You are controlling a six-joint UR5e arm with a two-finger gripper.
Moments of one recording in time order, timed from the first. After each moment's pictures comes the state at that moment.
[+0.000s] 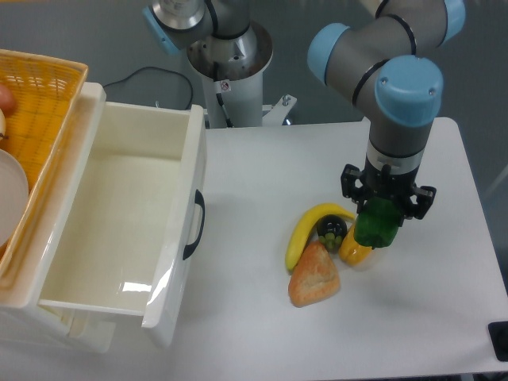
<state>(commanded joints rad) 2.66 -1.90 -1.36 -1.28 1.48 0.91</state>
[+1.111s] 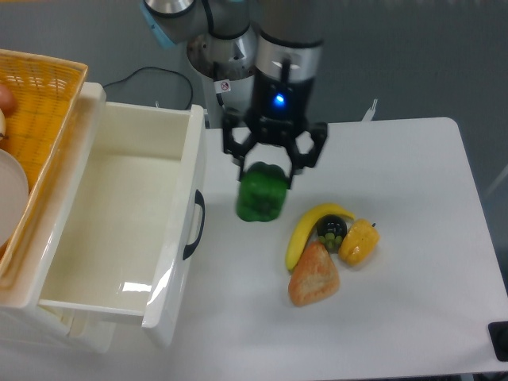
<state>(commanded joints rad) 2.46 -1.61 -1.47 -1.27 1.18 0.50</state>
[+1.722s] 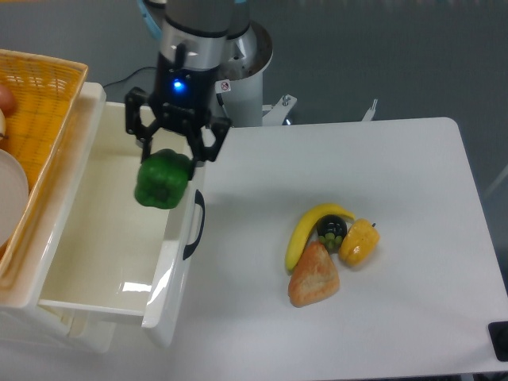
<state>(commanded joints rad) 2.29 -1.61 -1.52 -1.27 1.18 0.49</state>
